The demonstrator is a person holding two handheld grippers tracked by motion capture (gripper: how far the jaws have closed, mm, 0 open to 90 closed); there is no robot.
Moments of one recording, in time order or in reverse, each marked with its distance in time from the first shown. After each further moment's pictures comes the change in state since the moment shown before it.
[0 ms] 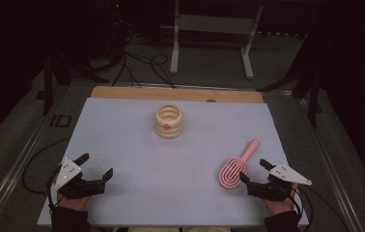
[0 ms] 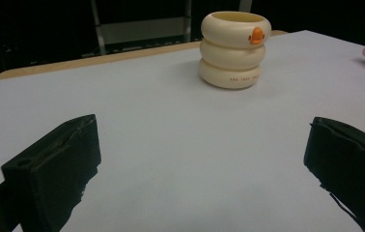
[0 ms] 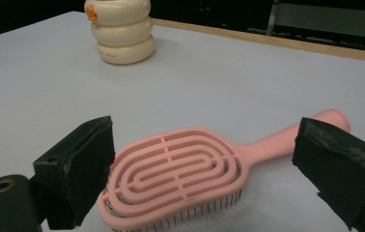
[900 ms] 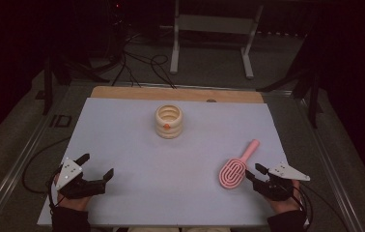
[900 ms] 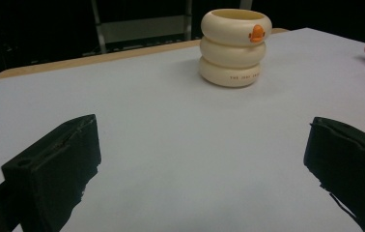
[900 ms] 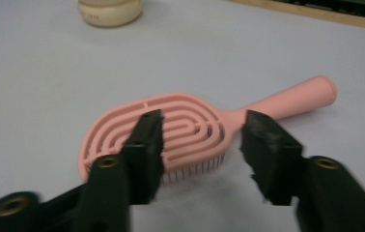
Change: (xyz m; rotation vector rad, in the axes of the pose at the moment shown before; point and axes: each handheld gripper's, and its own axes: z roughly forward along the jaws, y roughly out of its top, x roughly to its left) left arm -0.001 0.000 0.001 0.007 0.001 0.007; right arm -0.007 0.000 -0.002 0.145 -0.025 -0.027
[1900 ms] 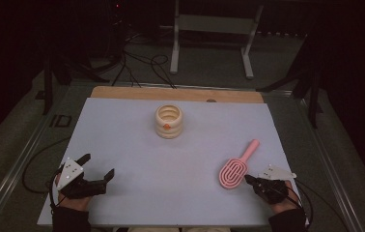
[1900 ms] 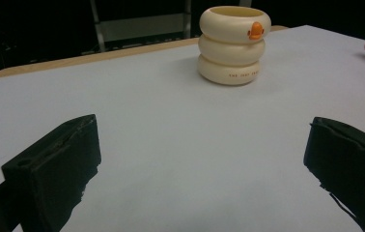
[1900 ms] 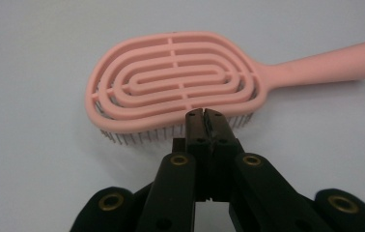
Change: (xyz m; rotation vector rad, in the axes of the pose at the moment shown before) left arm -0.002 0.000 0.002 0.006 -0.002 0.003; right arm 0.005 -0.009 0.013 0.181 0.075 -0.133
